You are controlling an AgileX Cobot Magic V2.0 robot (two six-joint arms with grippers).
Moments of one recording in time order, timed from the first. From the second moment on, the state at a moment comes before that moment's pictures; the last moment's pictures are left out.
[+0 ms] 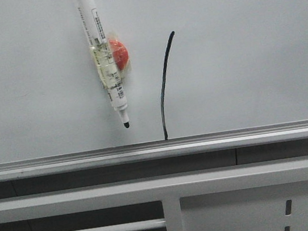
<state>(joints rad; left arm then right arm) -0.13 0.10 -0.20 -0.32 -0.05 0.55 0.49 0.24 -0.48 0.74 0.64 -1.04</state>
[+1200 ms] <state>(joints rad) 0.05 -0.01 0.00 -0.07 0.33 0.08 0.49 0.24 -0.48 0.74 0.64 -1.04</state>
